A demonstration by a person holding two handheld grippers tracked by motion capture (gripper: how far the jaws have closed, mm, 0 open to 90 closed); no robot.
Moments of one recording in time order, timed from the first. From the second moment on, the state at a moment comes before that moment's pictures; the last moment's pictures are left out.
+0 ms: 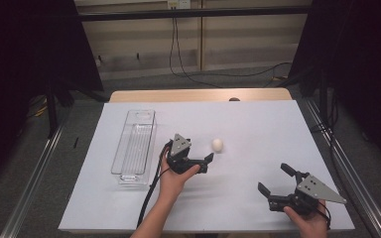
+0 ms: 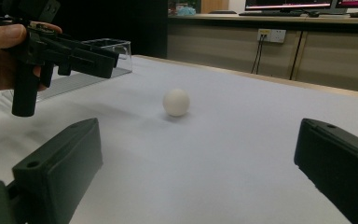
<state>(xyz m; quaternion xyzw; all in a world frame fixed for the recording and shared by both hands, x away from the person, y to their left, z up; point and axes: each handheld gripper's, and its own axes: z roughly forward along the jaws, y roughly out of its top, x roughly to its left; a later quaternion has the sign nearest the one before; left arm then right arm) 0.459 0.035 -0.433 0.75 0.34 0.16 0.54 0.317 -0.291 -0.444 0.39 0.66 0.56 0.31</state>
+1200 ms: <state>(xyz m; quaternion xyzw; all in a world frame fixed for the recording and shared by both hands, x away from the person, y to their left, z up) 0.470 0.024 -0.436 0.76 0.34 0.15 0.53 0.316 -0.291 -0.443 0.39 0.66 0.56 0.31</state>
